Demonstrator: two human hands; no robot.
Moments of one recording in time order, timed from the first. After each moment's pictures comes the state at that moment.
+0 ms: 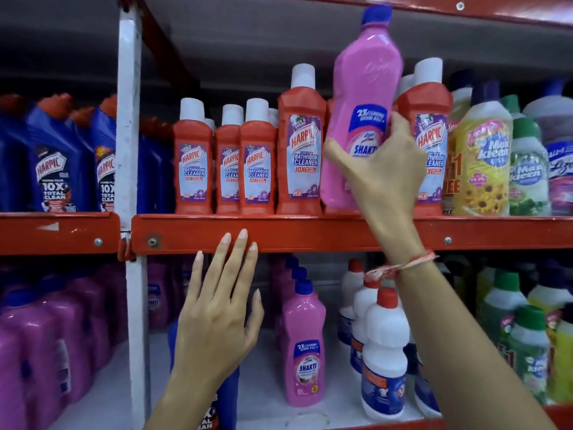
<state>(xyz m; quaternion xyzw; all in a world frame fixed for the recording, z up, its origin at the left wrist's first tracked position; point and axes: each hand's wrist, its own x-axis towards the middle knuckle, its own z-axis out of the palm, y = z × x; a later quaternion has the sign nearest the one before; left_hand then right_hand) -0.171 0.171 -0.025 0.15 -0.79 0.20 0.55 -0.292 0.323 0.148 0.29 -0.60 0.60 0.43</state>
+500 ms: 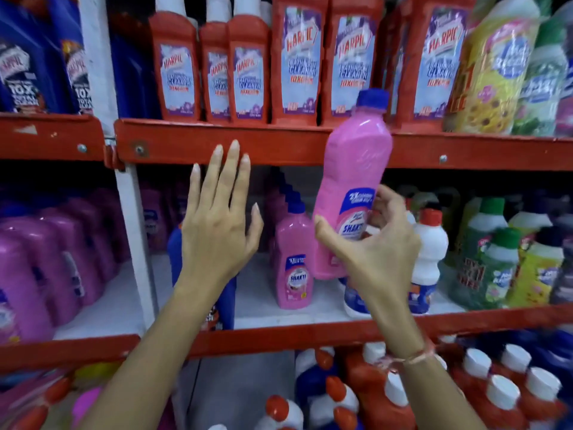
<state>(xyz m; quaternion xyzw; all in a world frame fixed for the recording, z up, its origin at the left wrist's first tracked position) -0.174 0.183 -0.029 0.17 -0.79 0.18 0.56 -0.266 0.357 -0.028 0.29 -0.64 0.66 0.27</state>
